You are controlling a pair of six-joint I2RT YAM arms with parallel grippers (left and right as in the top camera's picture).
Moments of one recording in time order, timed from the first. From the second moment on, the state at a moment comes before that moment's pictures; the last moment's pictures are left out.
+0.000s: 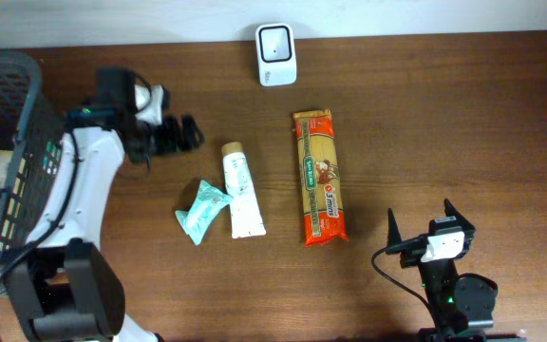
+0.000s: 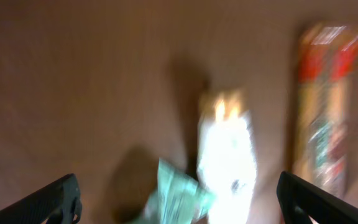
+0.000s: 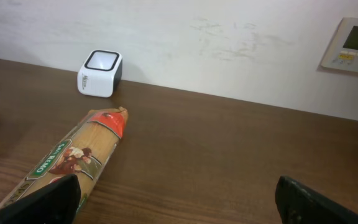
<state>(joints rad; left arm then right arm) 0.04 1.77 1.51 -0.90 0.35 -0.11 0.01 0.01 0.01 -0.07 -0.09 -0.13</state>
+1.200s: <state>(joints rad) 0.70 2.27 1.90 -1.00 0.43 0.38 0.01 0.01 0.01 -0.07 -0.09 -0.13</state>
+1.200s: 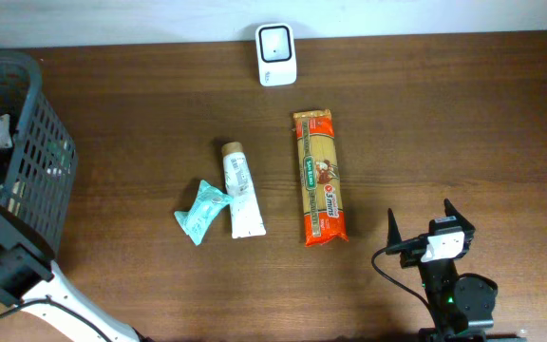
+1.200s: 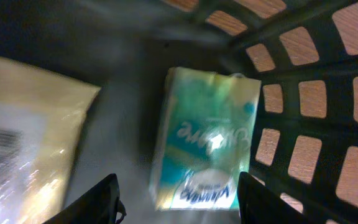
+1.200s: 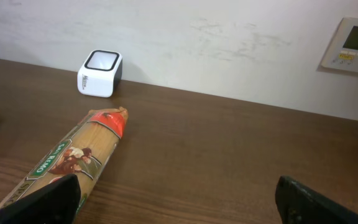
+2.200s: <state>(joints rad) 0.40 1.64 2.05 -1.17 0.53 0.09 0.01 0.01 0.01 -0.07 -0.09 -0.13</state>
